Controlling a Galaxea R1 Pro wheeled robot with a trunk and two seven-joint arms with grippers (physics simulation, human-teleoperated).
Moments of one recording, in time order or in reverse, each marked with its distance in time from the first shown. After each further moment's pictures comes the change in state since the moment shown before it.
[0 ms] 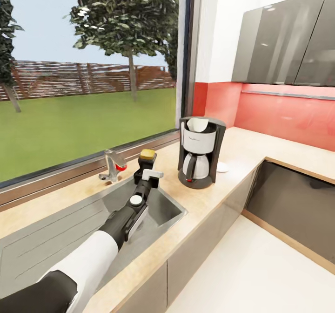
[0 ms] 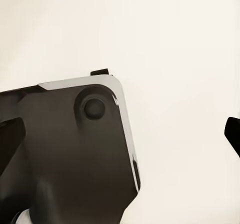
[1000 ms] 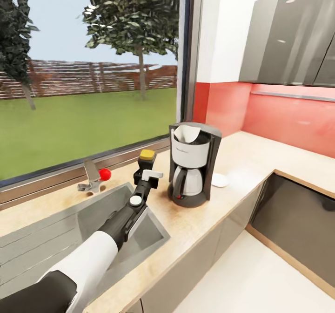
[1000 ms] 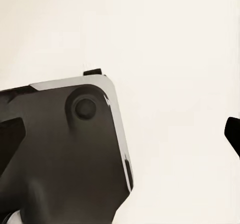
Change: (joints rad) left arm 0.002 0.003 -0.002 0.001 -0.001 -0.001 0.003; right arm 0.000 -0.016 -0.001 0.000 -0.002 0.000 0.000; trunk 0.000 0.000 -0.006
